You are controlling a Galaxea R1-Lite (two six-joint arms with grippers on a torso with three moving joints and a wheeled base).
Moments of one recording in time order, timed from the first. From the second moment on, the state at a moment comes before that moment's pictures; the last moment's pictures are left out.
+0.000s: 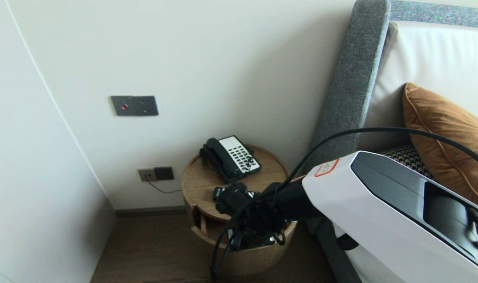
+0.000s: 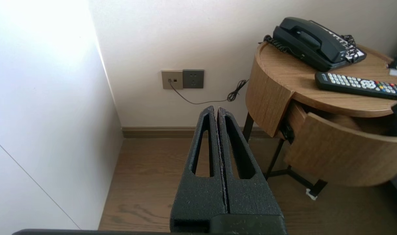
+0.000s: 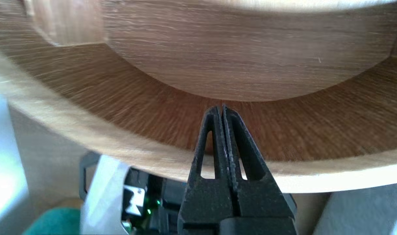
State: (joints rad) left arm 0.00 0.00 0.00 -0.01 0.02 -0.02; right arm 0.82 2.37 -1.58 0.36 -0.15 0.61
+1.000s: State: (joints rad) left arm 0.00 0.00 0.00 -0.01 0.02 -0.02; right arm 0.93 2.29 -1.43 0.35 -0.08 0.81
